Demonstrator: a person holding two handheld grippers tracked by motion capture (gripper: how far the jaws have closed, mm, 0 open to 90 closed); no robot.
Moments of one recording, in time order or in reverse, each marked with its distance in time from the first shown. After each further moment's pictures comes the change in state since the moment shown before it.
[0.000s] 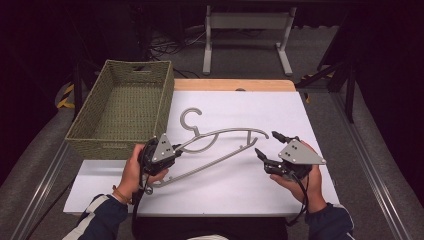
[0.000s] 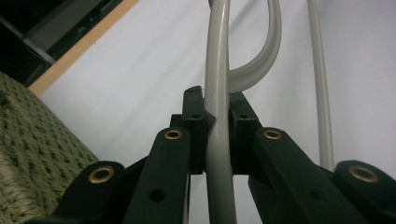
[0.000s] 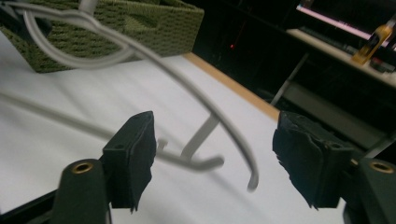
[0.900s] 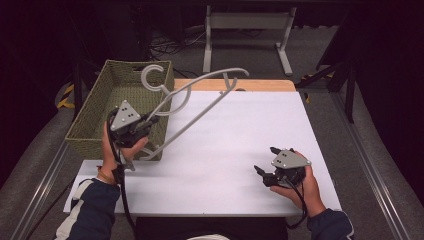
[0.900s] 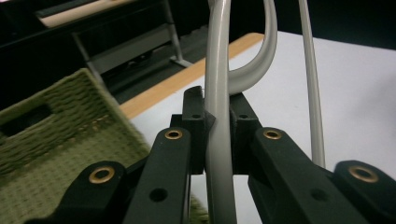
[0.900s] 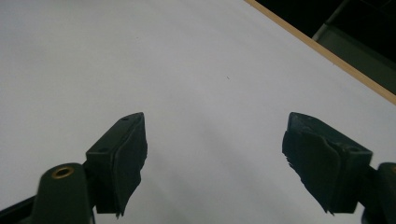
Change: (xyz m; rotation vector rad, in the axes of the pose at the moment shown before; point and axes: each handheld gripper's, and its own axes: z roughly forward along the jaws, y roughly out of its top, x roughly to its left) left arm 0.081 0.014 -0.057 -0.227 0.159 -0.249; right arm 0.008 -0.047 0.022 0.222 0.098 -0.003
